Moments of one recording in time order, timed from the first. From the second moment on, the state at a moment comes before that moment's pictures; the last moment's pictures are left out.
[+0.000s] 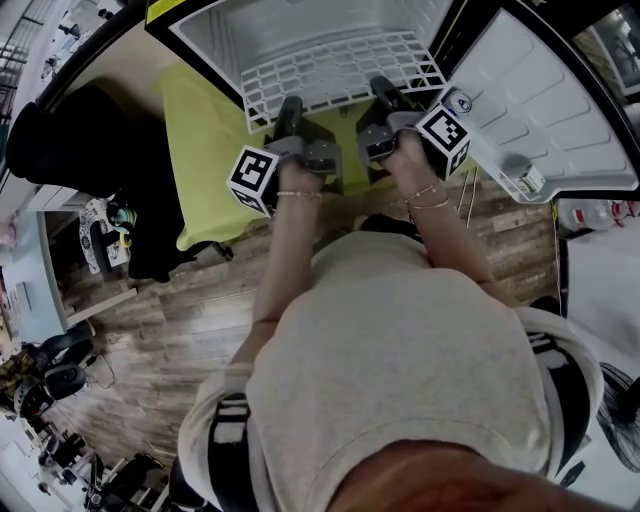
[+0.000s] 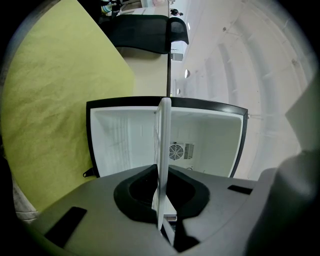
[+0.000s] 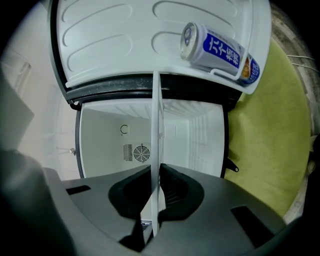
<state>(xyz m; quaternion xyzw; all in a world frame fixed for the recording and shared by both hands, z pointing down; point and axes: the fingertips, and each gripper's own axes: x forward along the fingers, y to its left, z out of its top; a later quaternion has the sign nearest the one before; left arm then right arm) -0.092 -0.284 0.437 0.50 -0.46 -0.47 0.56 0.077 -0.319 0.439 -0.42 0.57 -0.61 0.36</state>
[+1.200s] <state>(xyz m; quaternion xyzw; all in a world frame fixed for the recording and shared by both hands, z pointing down) -0.109 -0.335 0.449 0.48 -0.48 -0.48 0.55 0.059 -0.373 0.450 -0.41 0.57 -0.62 0.35</state>
